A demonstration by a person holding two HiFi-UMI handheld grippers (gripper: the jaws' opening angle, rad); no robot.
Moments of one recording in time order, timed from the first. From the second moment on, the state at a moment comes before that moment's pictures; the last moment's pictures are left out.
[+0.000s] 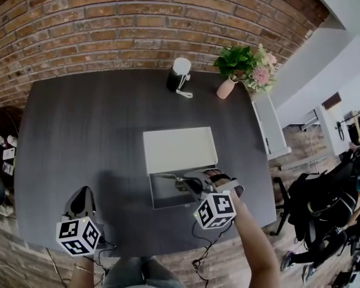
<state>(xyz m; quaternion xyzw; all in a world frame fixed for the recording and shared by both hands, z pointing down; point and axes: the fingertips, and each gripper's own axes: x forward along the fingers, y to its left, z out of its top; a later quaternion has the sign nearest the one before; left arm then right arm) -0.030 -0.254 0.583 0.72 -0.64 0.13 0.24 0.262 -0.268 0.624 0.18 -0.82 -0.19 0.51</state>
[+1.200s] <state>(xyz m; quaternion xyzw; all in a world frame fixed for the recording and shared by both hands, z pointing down) -0.018 -0.258 0.593 0.73 -0.62 0.13 0.26 0.265 -0.257 0.655 0.15 -0.83 -0.10 0.53</state>
